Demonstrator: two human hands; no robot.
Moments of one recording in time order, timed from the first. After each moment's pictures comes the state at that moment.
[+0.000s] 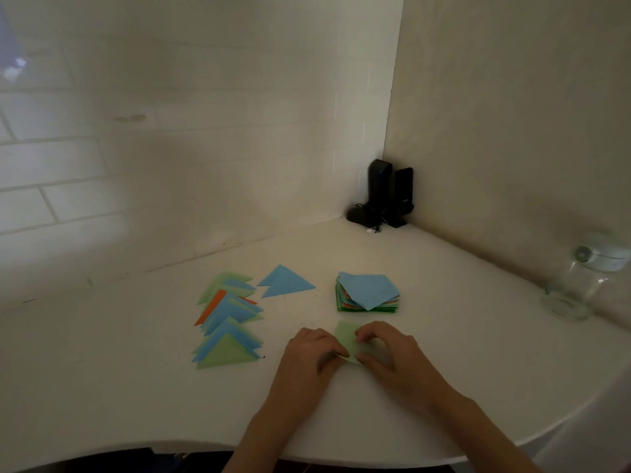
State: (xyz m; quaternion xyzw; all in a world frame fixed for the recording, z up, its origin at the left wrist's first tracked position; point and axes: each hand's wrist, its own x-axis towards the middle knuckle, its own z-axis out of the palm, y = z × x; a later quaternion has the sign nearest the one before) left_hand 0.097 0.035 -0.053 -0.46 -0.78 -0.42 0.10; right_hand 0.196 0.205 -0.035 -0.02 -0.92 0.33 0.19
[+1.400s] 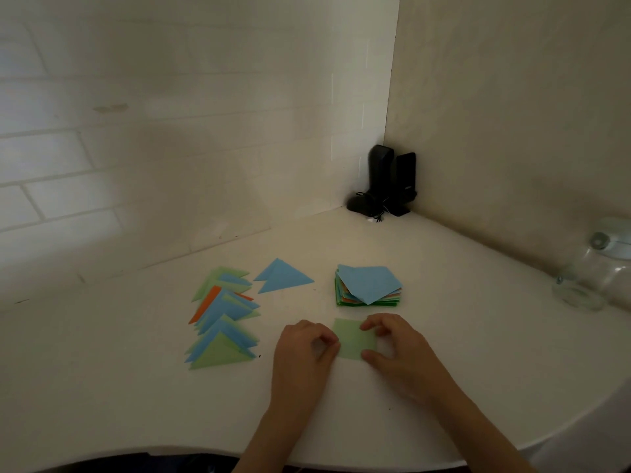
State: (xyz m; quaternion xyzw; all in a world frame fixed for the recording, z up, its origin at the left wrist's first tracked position) left_hand 0.104 0.044 -0.048 -0.33 -0.82 -0.45 0.14; right_hand 0.193 0.207 -0.033 -0.11 -0.90 0.37 0.17
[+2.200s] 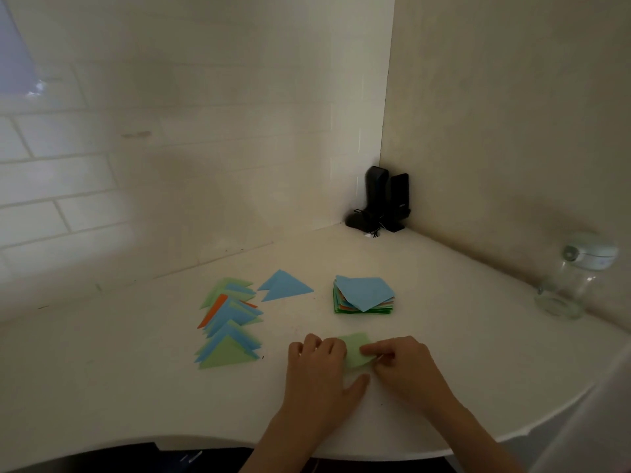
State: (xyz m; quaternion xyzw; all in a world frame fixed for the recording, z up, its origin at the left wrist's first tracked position) left_hand 0.145 0.044 -0.030 -0.40 -0.87 -0.16 0.23; right_hand 0.214 0.195 -0.013 -0.18 -0.92 0.32 0.13
